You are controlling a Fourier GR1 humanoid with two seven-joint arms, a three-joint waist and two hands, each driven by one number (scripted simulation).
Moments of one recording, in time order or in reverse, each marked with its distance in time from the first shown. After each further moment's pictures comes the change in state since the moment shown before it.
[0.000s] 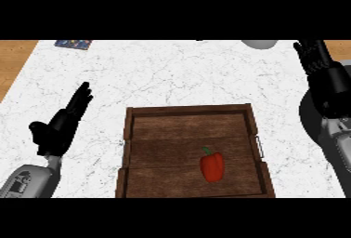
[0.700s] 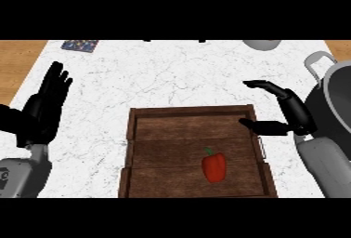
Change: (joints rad) left arm -0.040 -0.028 0.125 -0.163 0.049 0.143 0.167; right arm 0.030 0.045 0.134 0.313 0.208 0.129 -0.489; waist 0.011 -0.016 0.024
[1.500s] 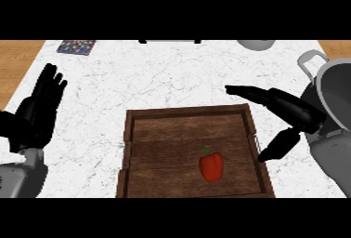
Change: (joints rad) left arm 0.032 -0.016 0.032 -0.061 -0.025 0.011 0.058; right arm -0.073 -0.192 0.183 -0.283 0.149 0.360 0.294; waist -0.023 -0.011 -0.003
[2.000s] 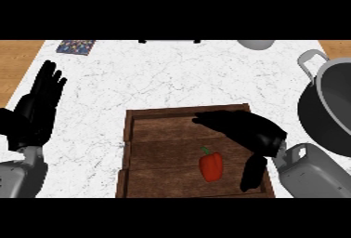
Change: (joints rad) left arm -0.015 -0.010 0.010 -0.021 -0.024 0.005 0.035; right arm -0.021 0.100 0.180 -0.212 0.100 0.161 0.443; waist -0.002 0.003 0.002
